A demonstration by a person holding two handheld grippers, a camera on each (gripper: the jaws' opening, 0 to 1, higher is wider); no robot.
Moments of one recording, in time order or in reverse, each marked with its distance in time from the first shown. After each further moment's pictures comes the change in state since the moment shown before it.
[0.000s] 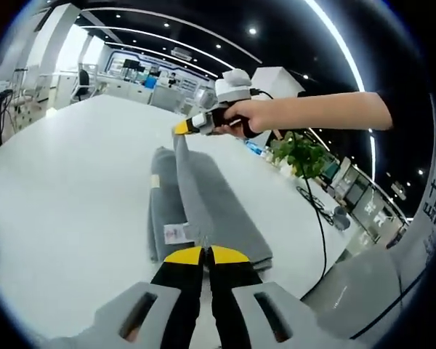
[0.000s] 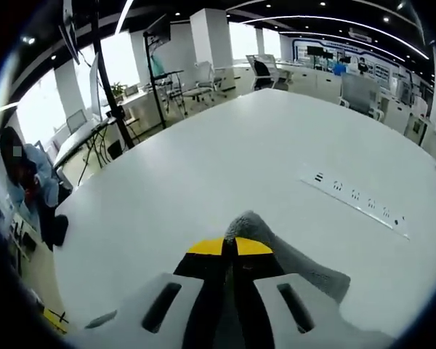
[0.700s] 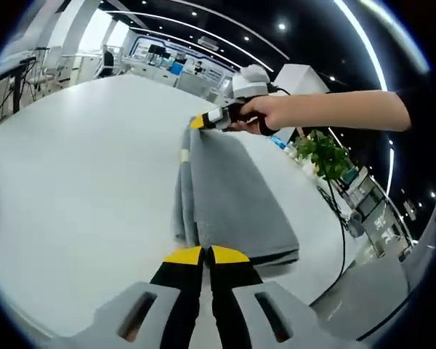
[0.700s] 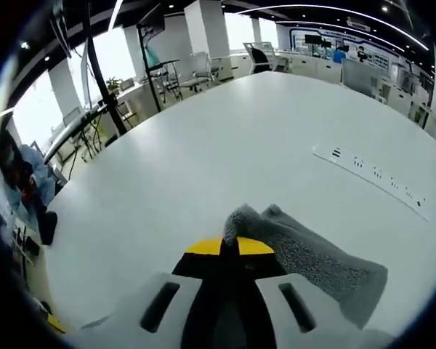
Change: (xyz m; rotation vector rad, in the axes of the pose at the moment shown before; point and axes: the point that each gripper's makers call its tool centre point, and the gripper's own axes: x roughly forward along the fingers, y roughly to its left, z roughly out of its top) left arm 0.010 0.033 -0.031 -0.098 0.068 0.103; right arm 0.042 0.006 -0.031 0.039 0.058 0.017
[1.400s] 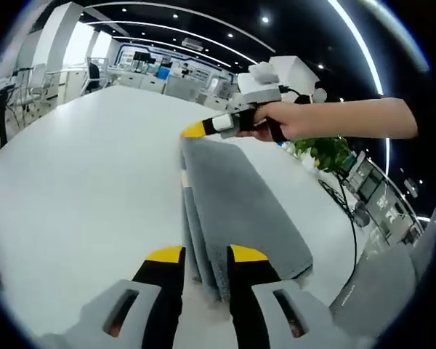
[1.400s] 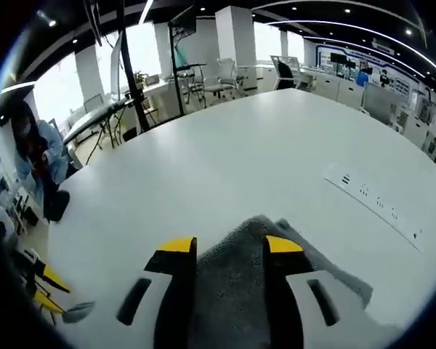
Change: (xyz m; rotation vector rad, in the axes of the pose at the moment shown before) left arm 0.029 0.013 0.044 0.124 -0.007 -0.024; right arm -0.032 0.009 0.012 -0.164 -0.064 0.064
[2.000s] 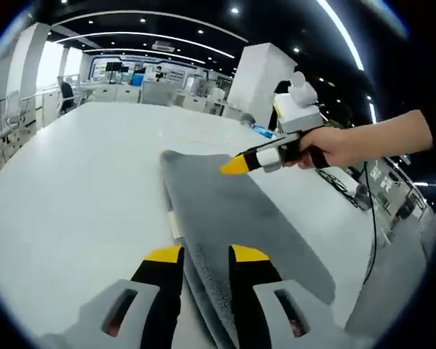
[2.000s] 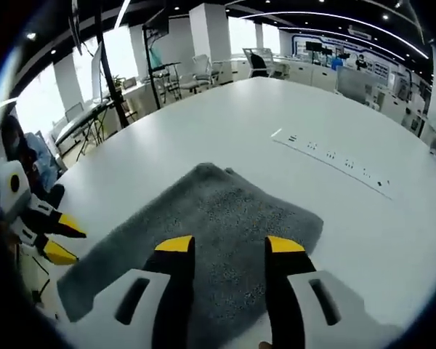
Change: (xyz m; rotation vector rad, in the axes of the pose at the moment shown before) left arm 0.061 -0.003 0.043 0.152 0.016 -0.071; right arm -0.066 -0.048 -0.070 0.146 0.033 -0.104
